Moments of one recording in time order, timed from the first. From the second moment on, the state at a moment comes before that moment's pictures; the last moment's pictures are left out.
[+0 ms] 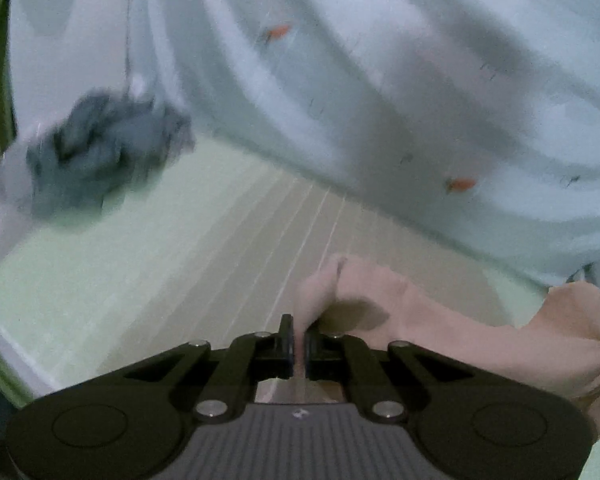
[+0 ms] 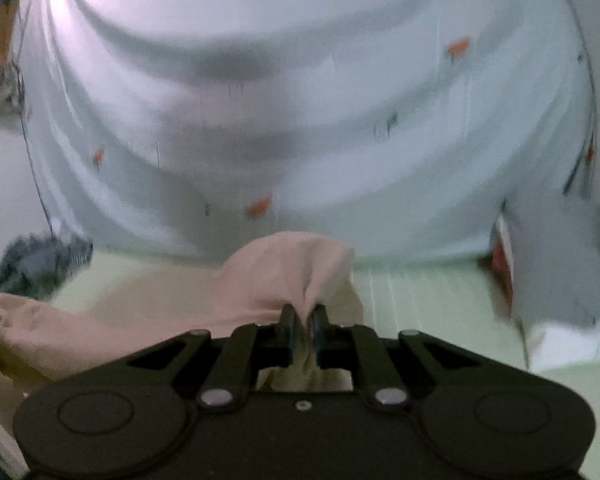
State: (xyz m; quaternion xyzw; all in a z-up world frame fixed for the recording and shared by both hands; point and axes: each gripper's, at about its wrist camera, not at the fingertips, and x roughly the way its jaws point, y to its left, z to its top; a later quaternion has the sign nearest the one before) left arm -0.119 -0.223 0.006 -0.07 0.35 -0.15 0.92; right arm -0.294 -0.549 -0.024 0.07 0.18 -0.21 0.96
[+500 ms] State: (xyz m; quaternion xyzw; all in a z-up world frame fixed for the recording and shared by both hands) left arm -0.067 -0.255 0.140 -0.05 0.18 -0.18 0.97; right arm -0.256 -0.571 0.108 0.05 0.04 -0.18 0.98
